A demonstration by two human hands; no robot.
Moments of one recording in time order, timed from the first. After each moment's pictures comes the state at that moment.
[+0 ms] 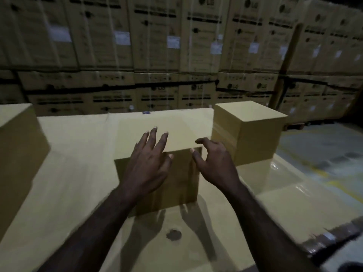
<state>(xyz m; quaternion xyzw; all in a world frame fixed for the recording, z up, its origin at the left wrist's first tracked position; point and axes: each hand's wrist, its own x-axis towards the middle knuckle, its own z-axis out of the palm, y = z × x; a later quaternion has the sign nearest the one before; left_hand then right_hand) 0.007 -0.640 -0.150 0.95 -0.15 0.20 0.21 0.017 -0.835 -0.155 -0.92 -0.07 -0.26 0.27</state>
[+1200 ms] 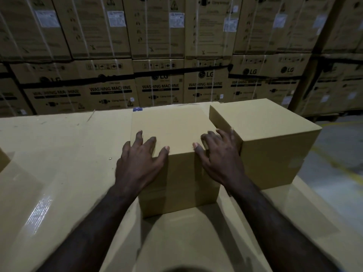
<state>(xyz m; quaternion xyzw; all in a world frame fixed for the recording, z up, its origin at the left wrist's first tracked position) 0.229 -0.769 -0.173 0.97 0.03 0.16 0.17 0.256 -0.983 -0.183 -0.95 -0.12 -0.24 0.13</state>
